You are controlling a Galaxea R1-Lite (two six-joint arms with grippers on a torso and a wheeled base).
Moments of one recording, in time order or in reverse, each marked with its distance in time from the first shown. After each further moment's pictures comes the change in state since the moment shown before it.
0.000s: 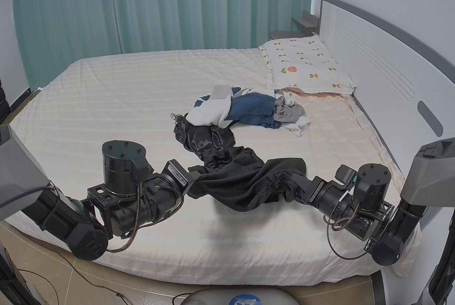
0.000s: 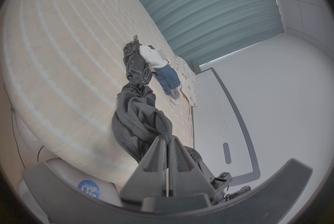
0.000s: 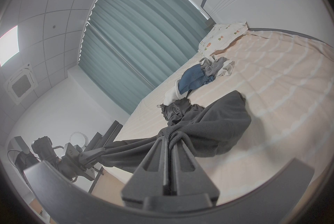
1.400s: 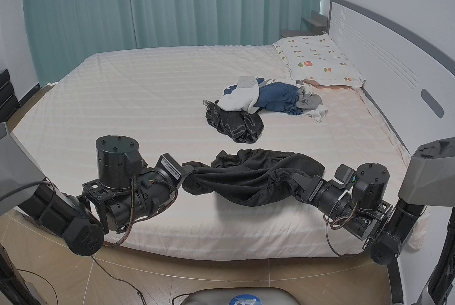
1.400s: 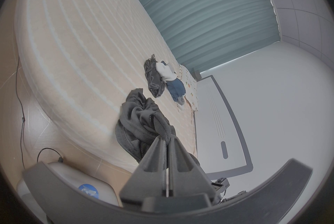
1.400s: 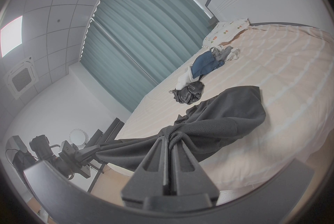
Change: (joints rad) left arm 0.036 -0.010 -0.007 -0.003 0.001 0.000; right arm -0.006 0.015 -0.013 0.000 -0.016 -0.008
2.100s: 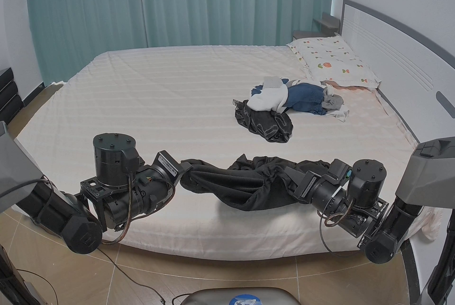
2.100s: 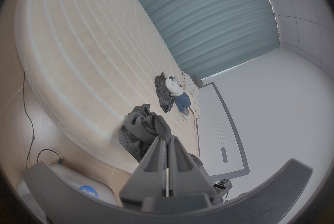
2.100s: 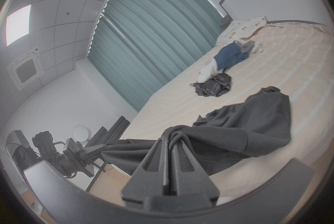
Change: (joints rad) left arm 0.012 -0.005 -0.004 -0.001 0.000 -0.001; right arm 0.031 -0.001 -0.051 0.000 0.001 -0.043
